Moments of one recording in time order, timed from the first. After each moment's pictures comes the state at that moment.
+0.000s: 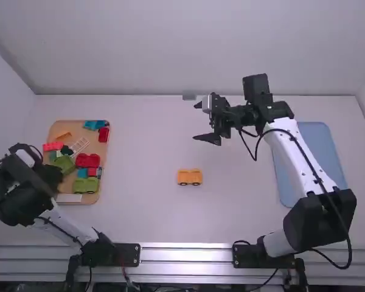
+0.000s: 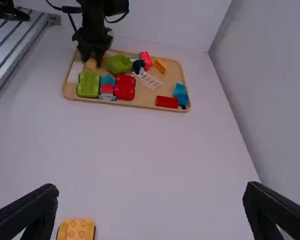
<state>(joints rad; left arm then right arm) 0.84 1.92 1.17 -0.77 -0.03 -0.59 0.23 1.61 1.47 -0.76 -1.06 -1.10</state>
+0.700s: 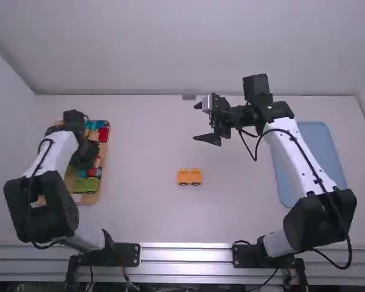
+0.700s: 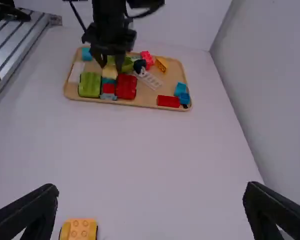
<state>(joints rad) 0.27 1.61 1.13 -0.91 -0.09 -1.16 0.23 1.61 1.47 -0.77 -1.06 -1.10</state>
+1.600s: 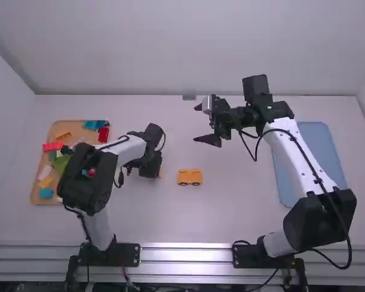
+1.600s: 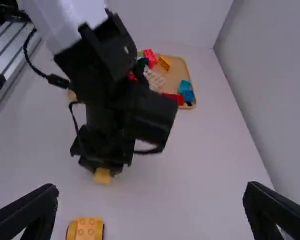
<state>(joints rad) -0.31 1.90 1.09 -0.70 0.09 -1.81 0.23 1.61 1.47 -0.80 -1.06 -1.10</state>
